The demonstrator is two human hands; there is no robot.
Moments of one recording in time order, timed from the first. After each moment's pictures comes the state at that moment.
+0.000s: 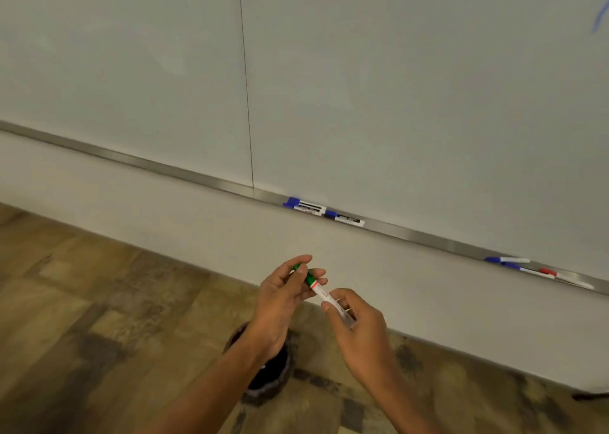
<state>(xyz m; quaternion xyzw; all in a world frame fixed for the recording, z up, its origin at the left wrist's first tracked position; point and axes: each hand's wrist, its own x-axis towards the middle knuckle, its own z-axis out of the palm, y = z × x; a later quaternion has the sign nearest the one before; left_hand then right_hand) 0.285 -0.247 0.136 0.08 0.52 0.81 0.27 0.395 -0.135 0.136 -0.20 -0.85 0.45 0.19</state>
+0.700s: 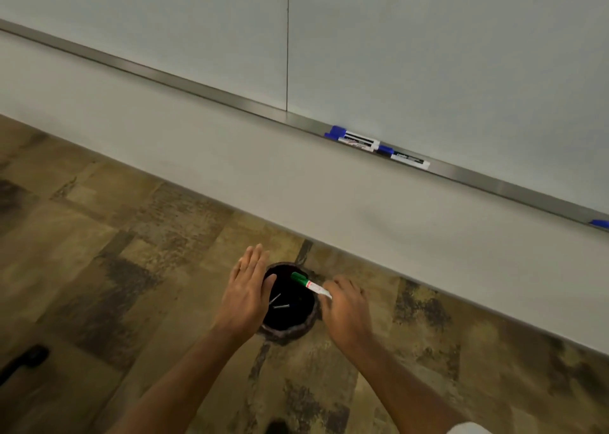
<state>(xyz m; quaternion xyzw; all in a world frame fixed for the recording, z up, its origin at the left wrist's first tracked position) 0.220 -0.363 -0.077 0.26 0.92 0.28 0.07 0.311 -0.166 -0.101 -0.17 -0.97 0.14 0.04</state>
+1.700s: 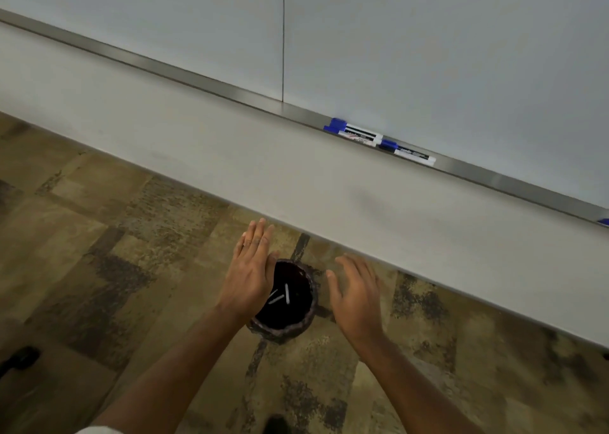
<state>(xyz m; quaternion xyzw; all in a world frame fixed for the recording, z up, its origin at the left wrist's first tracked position) 0.172 -0.335 -0.081 0.27 0.91 0.30 0.04 0.286 -0.150 -0.089 -0.23 -0.93 0.25 0.16</state>
